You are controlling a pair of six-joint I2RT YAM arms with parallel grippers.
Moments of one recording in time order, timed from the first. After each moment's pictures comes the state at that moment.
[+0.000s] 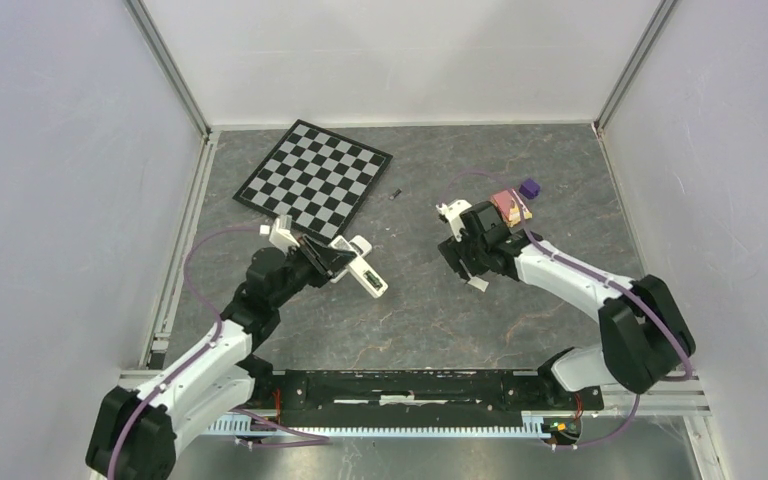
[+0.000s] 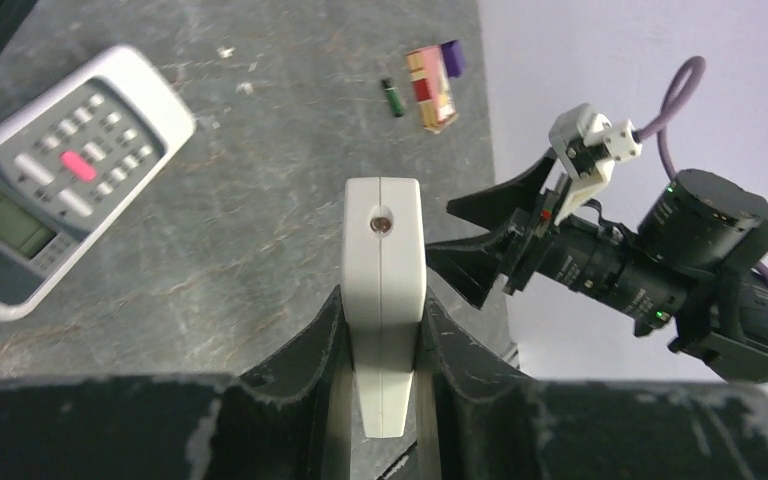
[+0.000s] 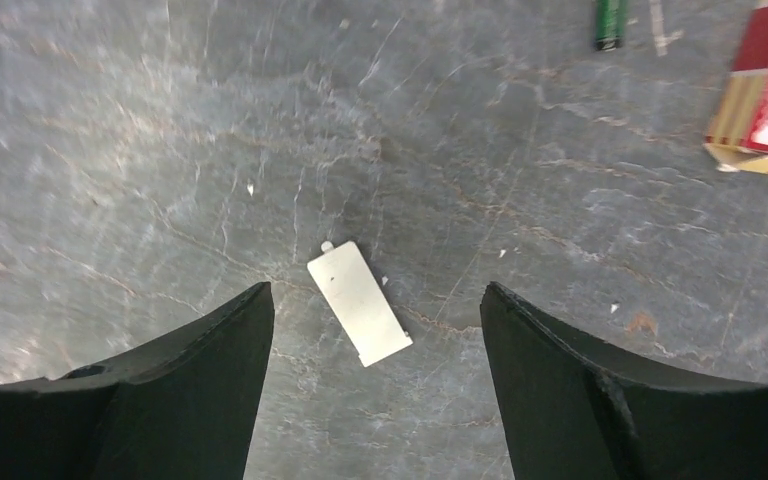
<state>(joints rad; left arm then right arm) -0.42 0.81 0.33 0.24 0.24 -1.02 0.56 1.38 0.83 -0.39 0.12 -0.07</state>
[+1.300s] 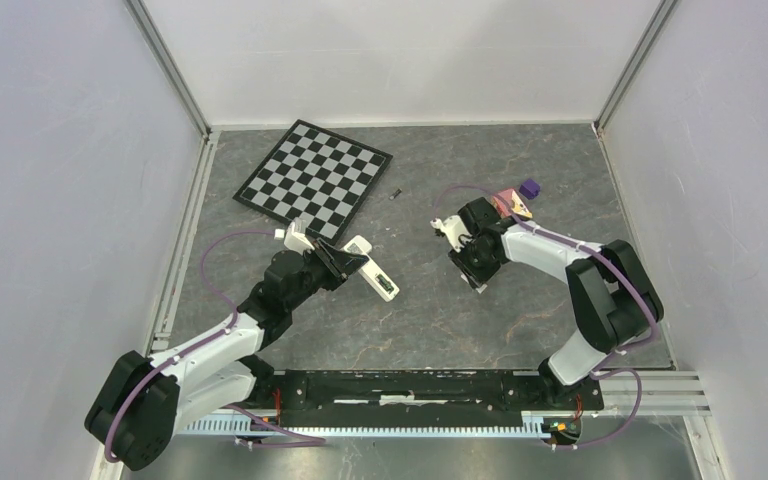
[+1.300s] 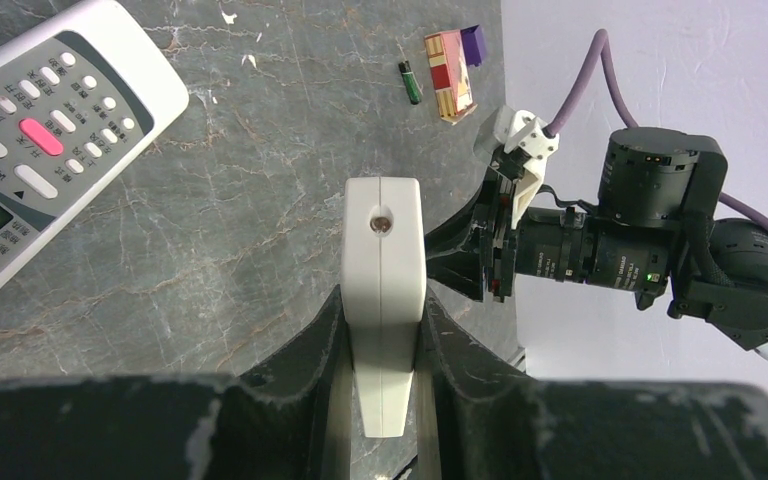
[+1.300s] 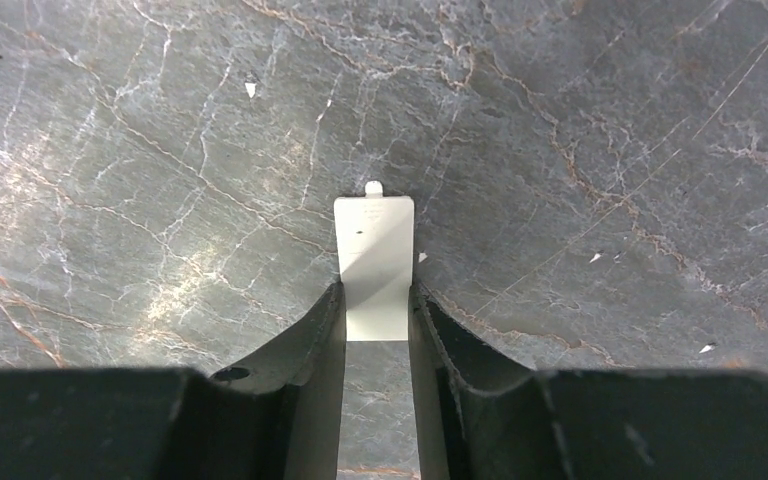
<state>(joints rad) -0.56 0.97 0.28 0.41 0.08 -1.09 0.48 1.63 0.93 -0.60 -0.08 -0.30</state>
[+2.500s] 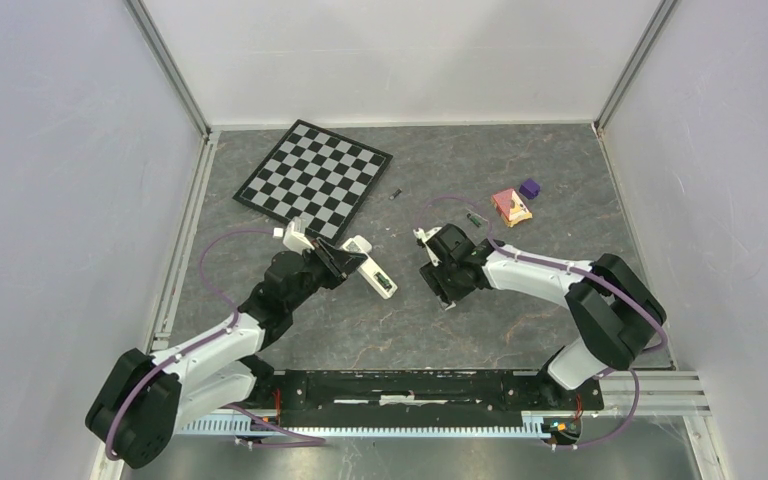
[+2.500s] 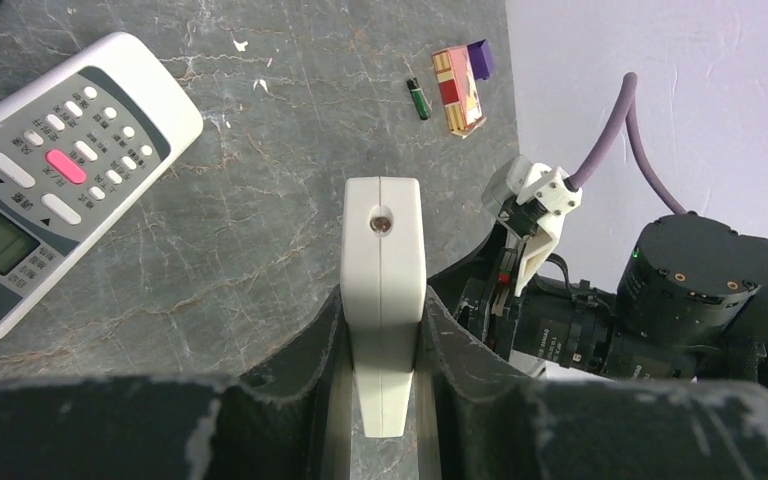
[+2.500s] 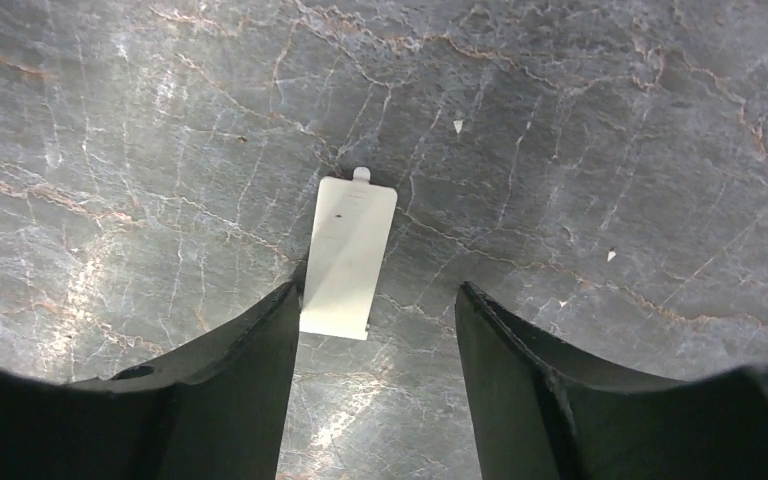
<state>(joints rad) -0.57 0.99 0.28 0.45 0.05 -1.04 0.75 1.57 0.85 -0.48 0.08 0.13</state>
